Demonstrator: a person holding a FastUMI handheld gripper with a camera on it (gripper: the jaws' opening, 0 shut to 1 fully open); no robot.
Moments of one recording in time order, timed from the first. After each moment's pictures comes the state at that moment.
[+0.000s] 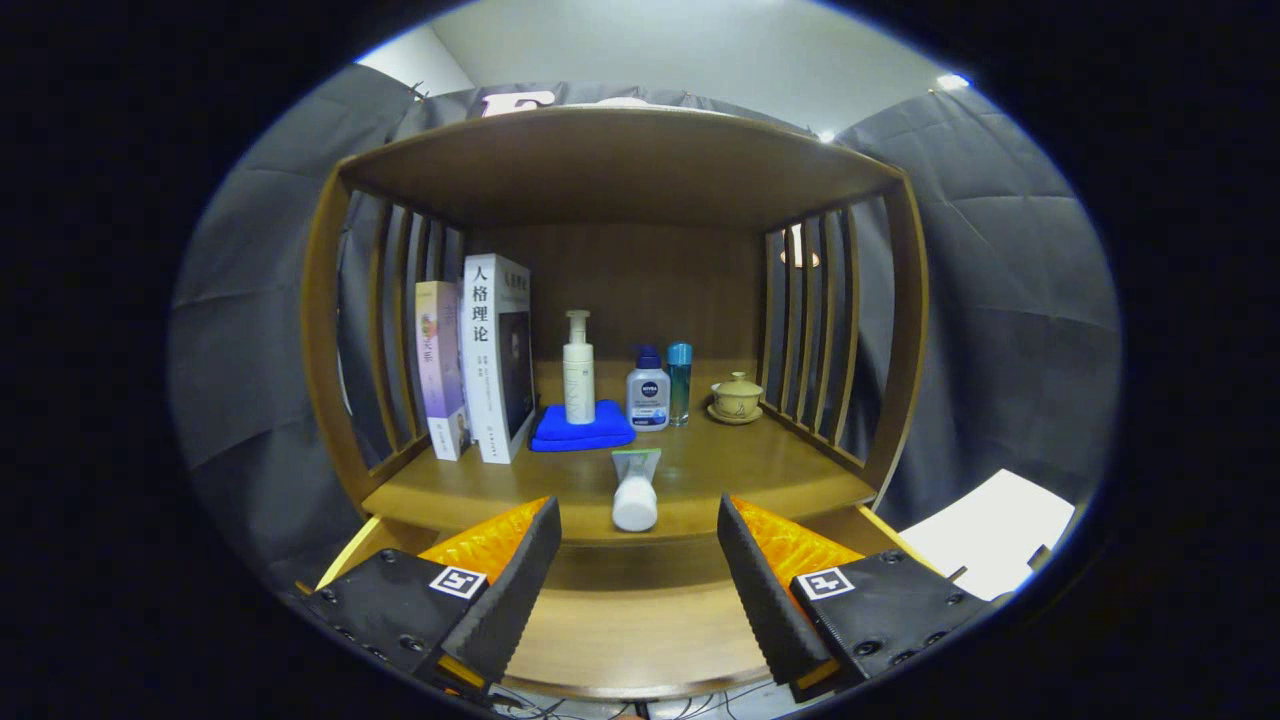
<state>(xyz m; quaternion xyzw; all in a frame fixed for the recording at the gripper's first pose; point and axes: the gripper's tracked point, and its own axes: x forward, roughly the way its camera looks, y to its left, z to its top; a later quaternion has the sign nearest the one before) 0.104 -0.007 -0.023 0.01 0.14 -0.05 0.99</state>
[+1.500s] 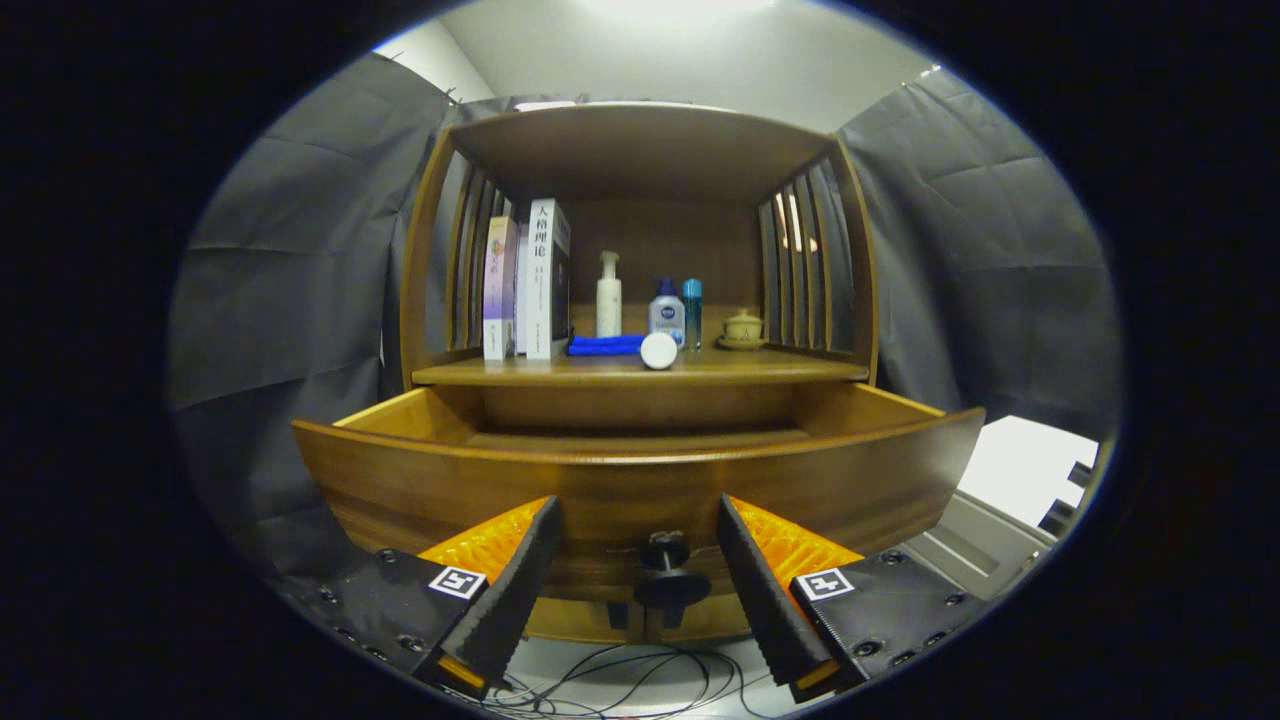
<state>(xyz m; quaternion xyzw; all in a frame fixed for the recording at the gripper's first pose) 0.002 0.017 -0.165 0.01 0.13 -0.02 0.99</state>
